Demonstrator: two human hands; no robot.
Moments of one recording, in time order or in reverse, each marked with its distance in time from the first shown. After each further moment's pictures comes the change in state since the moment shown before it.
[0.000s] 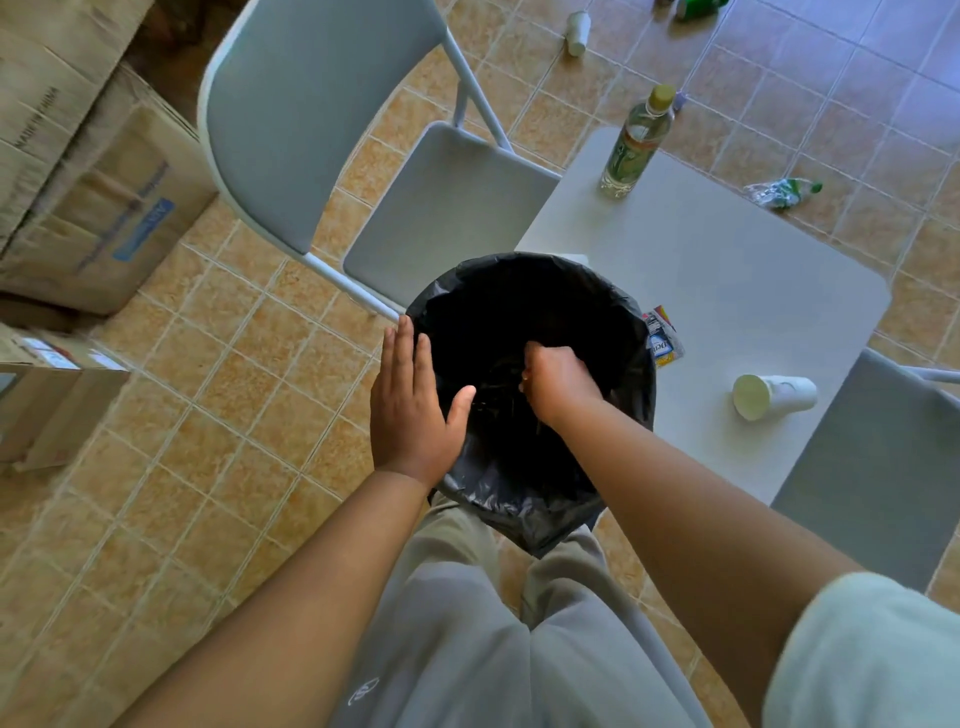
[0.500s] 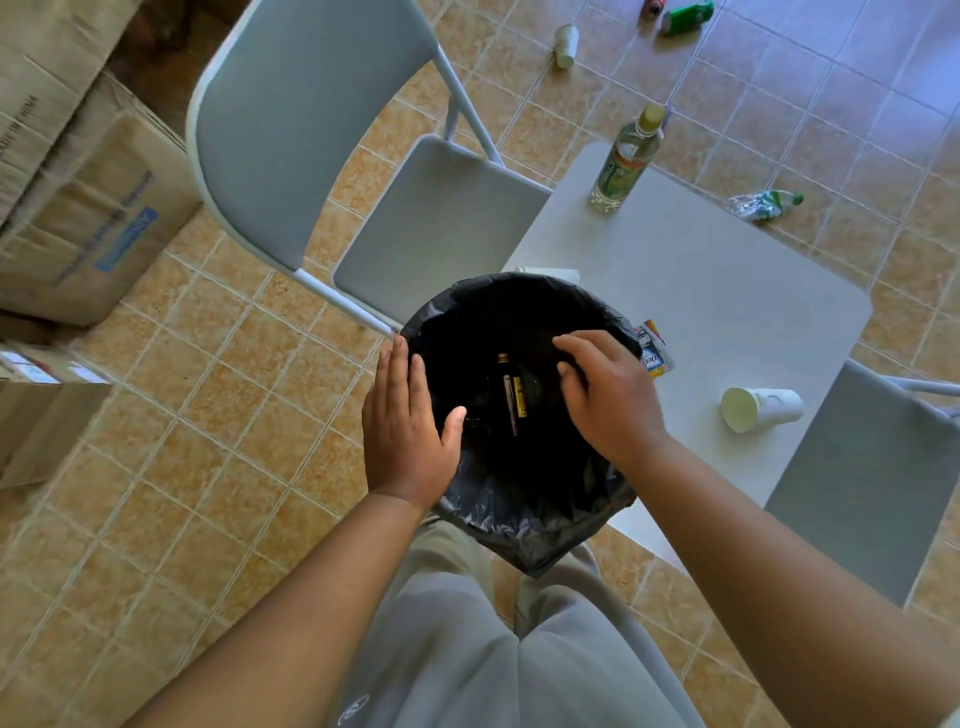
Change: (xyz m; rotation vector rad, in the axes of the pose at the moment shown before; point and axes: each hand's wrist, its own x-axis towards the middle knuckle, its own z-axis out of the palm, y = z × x) left_hand 0.000 0.001 -0.007 0.028 -0.025 -0.006; right_hand -0.038 0.033 -0.043 0.160 0.583 -0.387
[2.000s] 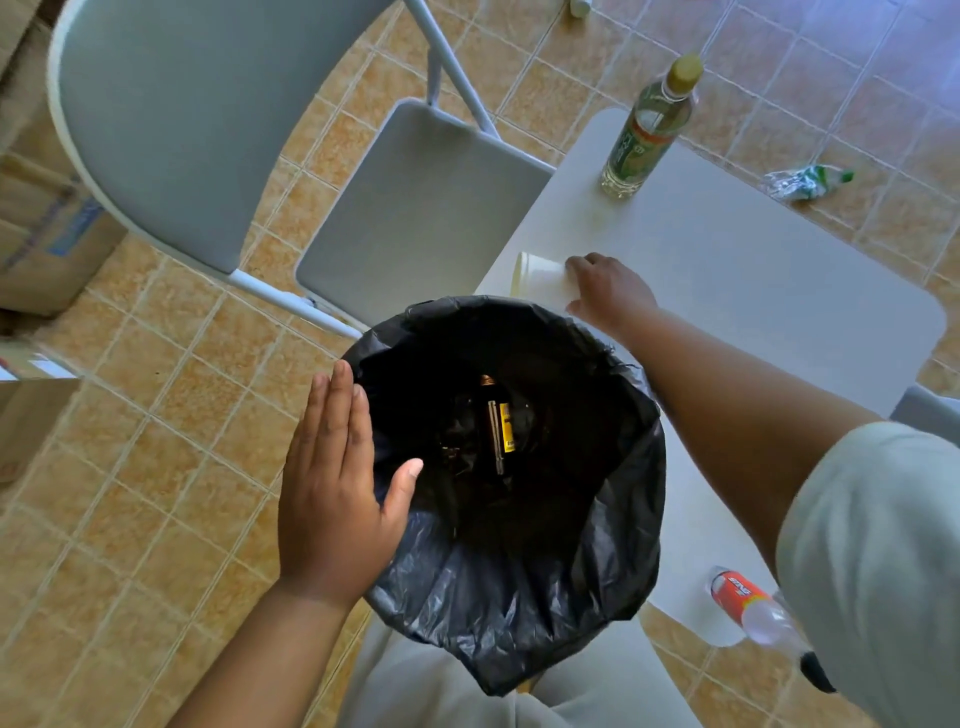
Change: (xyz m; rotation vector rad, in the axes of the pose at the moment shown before) left_hand 0.018 -0.015 0.019 0.076 0.104 0.176; right_hand 0.158 0.172 0.108 -0.369 -0.555 0.124
